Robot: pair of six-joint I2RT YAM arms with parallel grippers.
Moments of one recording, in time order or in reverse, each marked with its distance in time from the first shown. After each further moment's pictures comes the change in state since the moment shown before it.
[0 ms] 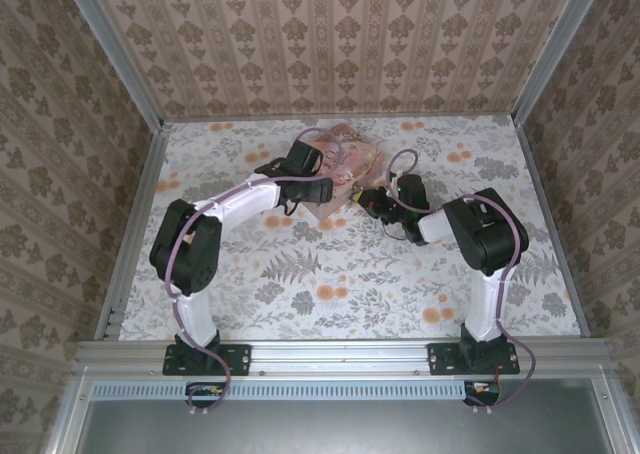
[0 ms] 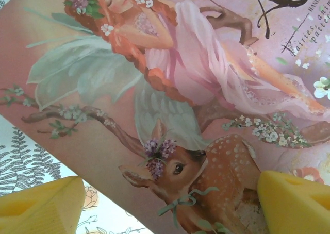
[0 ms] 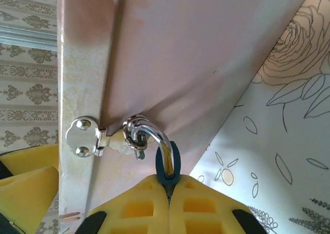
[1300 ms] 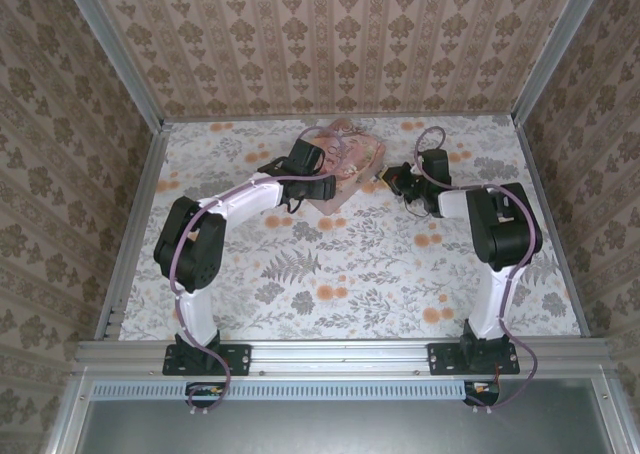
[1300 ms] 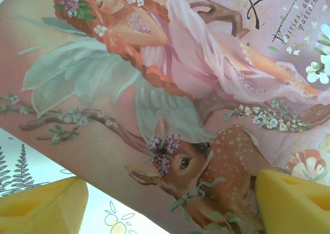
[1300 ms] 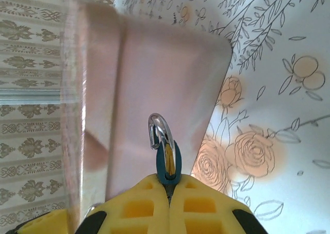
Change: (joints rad) left arm 0.000 0.032 0.019 0.047 0.020 -0.006; right arm -0.174 -0.017 0.187 -0.308 -0.024 -0.057
